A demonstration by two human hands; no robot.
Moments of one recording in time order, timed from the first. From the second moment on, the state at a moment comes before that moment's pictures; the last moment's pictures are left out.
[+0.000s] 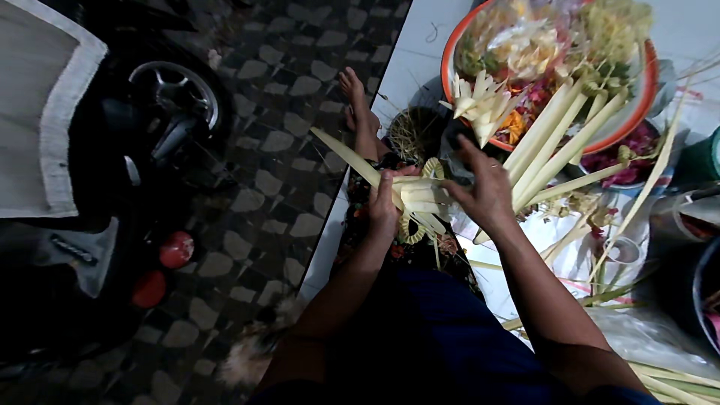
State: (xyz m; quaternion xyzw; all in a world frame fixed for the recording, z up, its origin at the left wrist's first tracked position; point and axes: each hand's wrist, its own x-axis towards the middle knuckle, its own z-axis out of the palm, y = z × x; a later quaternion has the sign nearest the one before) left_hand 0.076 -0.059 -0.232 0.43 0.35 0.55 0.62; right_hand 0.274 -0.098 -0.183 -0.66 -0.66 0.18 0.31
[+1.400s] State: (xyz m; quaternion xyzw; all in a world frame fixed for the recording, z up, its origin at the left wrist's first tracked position) left_hand 0.074 -0.081 -0.240 0.51 0.29 0.38 0.72; right_hand 0.226 -0.131 -0.212 -0.55 -0.53 0.52 0.38
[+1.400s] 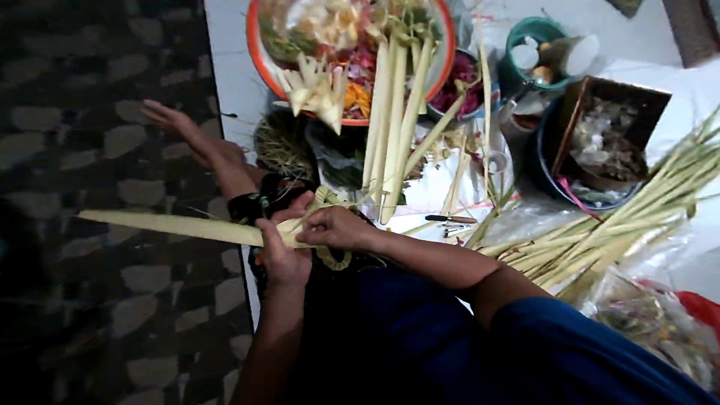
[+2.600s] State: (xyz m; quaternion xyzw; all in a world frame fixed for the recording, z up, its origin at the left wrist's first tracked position) left_hand 0.061 -0.085 -0.137 0.47 0.29 0.59 0.59; right_hand 0.401 -0.383 -0.375 -0.88 -0.44 0.16 0.04
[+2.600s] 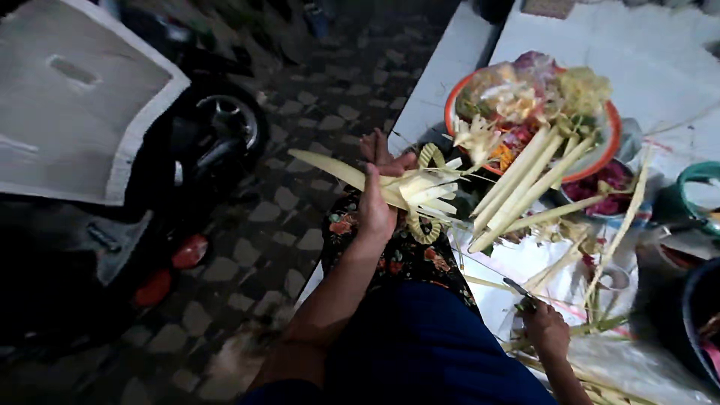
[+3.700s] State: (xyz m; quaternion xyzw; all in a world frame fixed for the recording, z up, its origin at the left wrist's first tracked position) left_hand 0.047 -0.068 -0.210 0.59 0.33 0.52 0.52; right_hand 0.205 -0.117 -0.194 -0.55 -0.74 0.29 0.27
